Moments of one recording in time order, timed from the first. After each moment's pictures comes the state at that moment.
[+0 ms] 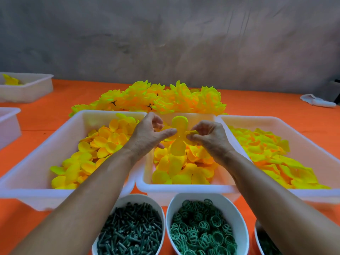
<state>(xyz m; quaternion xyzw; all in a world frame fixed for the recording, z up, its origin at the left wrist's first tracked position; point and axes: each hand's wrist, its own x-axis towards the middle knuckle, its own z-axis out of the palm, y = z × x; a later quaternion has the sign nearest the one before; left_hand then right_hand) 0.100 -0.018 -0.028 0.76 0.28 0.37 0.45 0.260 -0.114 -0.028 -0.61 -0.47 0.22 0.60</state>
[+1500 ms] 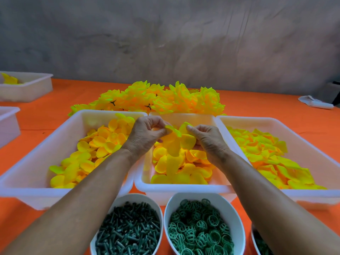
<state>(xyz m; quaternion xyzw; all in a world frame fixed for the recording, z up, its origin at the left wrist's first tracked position) 0.100 -0.022 -0.025 0.75 0.21 0.42 0.47 0.251 -0.115 -0.023 -0.61 -0.37 0.32 0.62</state>
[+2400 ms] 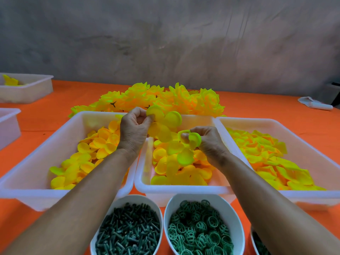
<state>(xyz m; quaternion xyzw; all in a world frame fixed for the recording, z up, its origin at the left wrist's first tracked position) 0.097 -0.012 -0.023 0.64 0.28 0.57 0.44 0.251 -0.113 -0.026 -0.59 -0.43 0.28 0.62</state>
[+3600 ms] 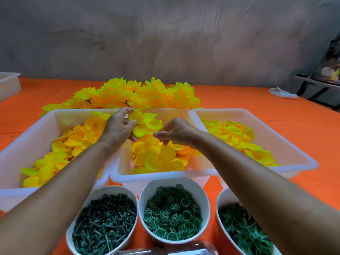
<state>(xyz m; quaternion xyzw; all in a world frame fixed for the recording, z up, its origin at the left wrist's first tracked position) 0.104 -0.008 -0.034 0.76 0.32 0.39 0.41 0.246 -0.134 0.007 -0.74 -0.56 0.23 0.29</state>
